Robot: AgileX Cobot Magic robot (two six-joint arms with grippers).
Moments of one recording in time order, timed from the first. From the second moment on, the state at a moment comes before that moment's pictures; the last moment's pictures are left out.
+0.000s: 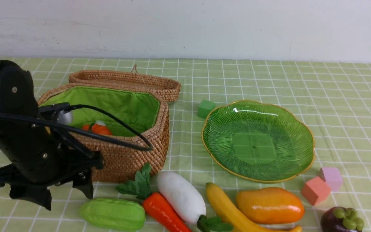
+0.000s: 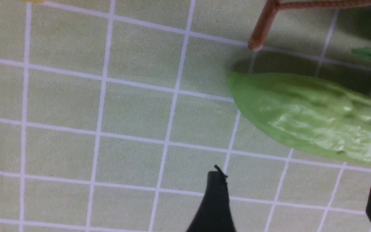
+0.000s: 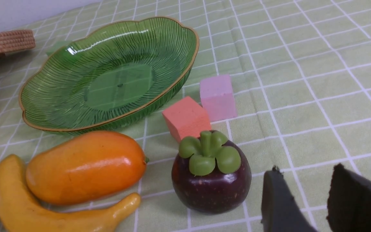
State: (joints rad) right arm -0.08 -0.02 0.02 0.24 0.41 0.00; left arm -0.25 1.46 -1.03 -0.09 1.00 -0.42
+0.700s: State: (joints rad) right arm -0.08 -0.02 0.02 0.24 0.41 0.00; left arm -0.25 1.27 -0.93 -0.17 0.93 -0.50
